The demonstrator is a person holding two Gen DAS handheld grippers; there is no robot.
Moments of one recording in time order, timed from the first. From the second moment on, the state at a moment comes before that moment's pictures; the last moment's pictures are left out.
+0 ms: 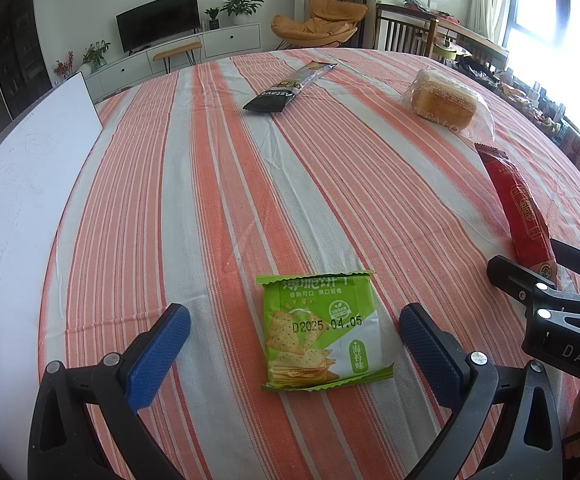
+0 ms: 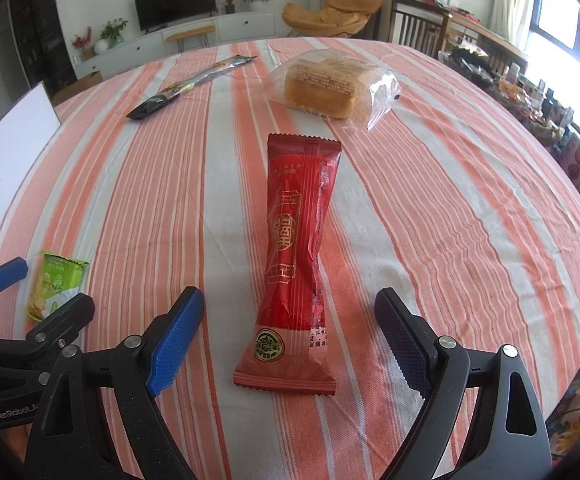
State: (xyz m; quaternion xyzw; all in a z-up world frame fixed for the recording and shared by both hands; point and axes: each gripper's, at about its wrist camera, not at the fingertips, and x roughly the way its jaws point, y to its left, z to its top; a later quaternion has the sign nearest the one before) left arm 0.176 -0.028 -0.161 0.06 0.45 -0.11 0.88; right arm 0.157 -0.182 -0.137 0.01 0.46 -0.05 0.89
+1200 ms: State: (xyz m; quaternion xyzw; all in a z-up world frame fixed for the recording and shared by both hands) left arm 0.176 -0.028 -0.161 0.06 0.45 -0.11 0.88; right arm 0.158 -0.181 -0.135 0.01 0.47 -0.05 0.88
